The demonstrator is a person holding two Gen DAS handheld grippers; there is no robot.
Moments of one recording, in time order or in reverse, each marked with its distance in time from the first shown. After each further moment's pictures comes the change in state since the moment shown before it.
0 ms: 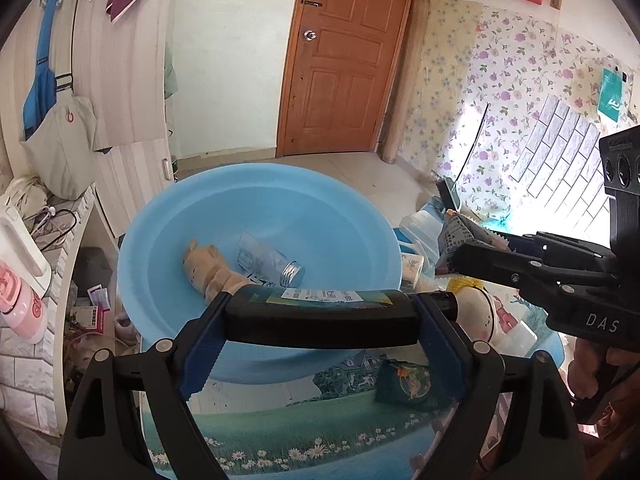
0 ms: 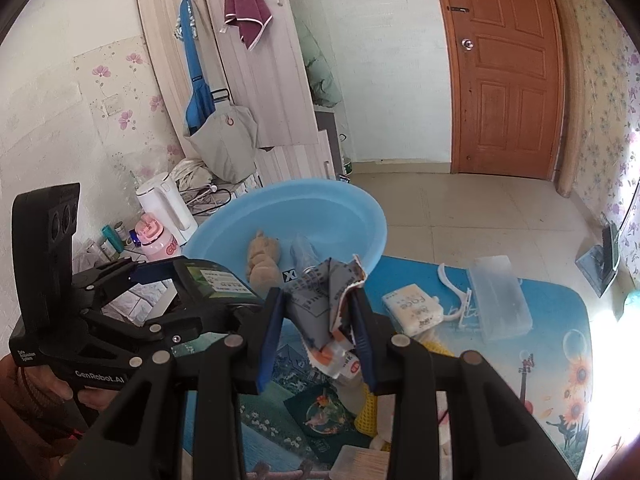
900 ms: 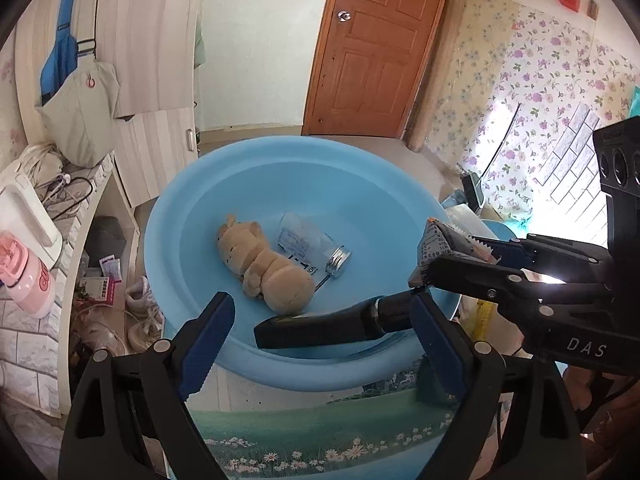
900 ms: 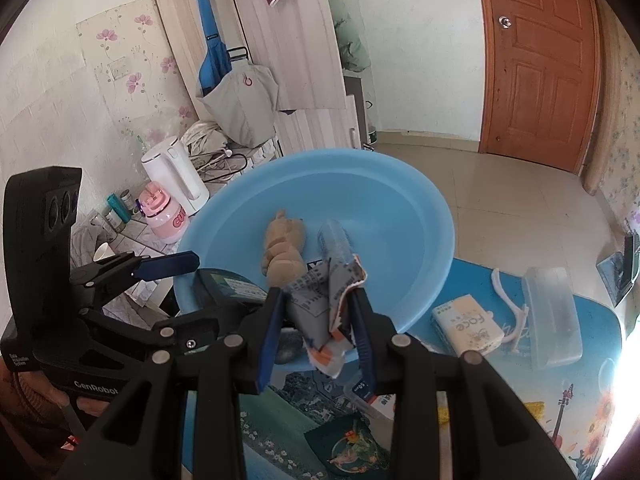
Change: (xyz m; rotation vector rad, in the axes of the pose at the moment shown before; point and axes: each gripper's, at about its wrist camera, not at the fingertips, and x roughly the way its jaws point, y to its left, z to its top) left arm 0.020 0.034 -0.002 -0.053 0.067 0.062; right arm 0.066 0.024 0.018 -0.045 0.136 0.059
